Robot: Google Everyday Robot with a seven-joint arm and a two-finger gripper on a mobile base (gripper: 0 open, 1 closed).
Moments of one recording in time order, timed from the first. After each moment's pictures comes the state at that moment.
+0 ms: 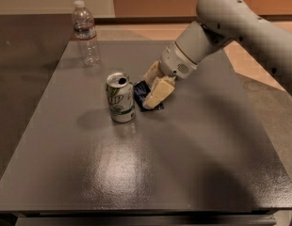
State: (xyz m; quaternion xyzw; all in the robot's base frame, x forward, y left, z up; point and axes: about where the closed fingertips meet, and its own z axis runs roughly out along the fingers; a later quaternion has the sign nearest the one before) arm 0.558 -0.015 0.838 -0.68 0.65 0.27 0.22
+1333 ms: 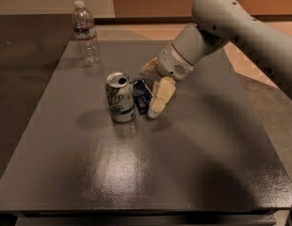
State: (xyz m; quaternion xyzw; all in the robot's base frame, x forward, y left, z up) arm 0.558 -0.008 0.835 -0.68 0.64 0.27 0.21
